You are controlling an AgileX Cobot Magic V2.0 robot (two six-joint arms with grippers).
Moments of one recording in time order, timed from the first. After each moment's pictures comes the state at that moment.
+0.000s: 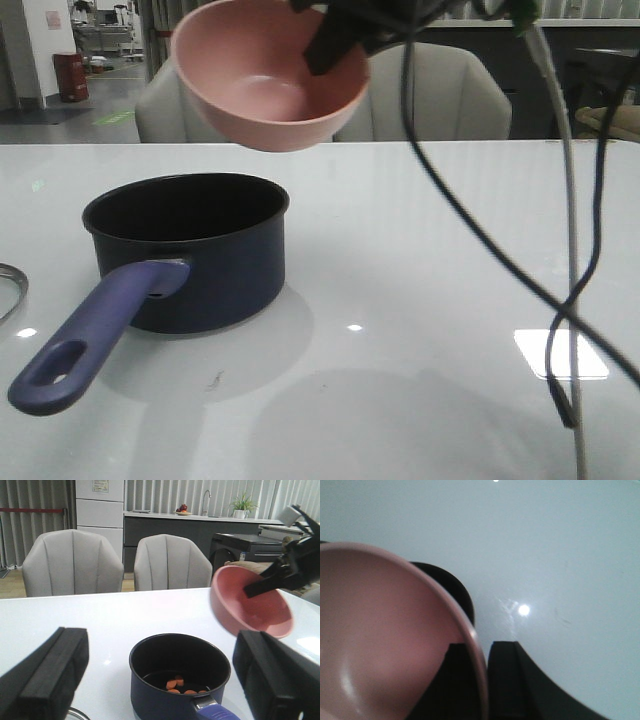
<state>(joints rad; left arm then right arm) -0.31 0.14 -0.25 -0.09 0.13 -0.01 0.46 1.67 -1.33 0.61 0.39 -0.66</state>
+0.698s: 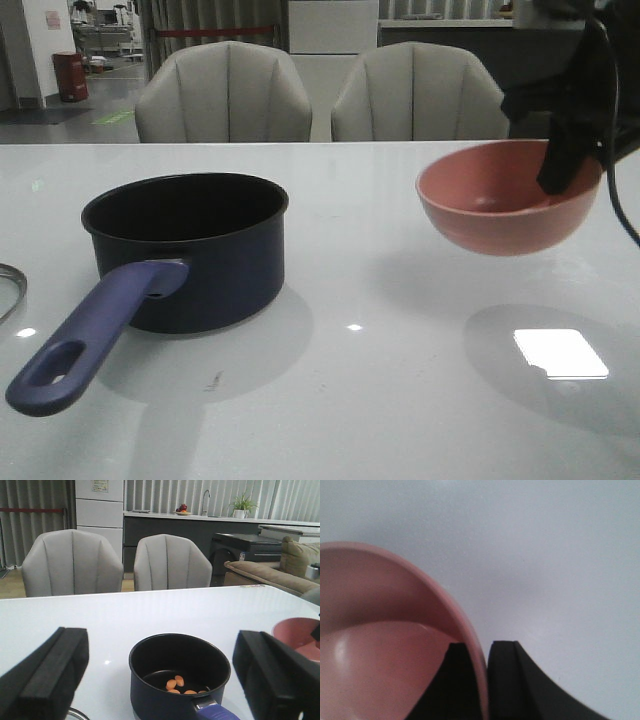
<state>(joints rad) -0.31 0.14 -0.25 -0.09 0.13 -0.01 0.16 1.73 -1.25 0.13 0.69 -0.09</state>
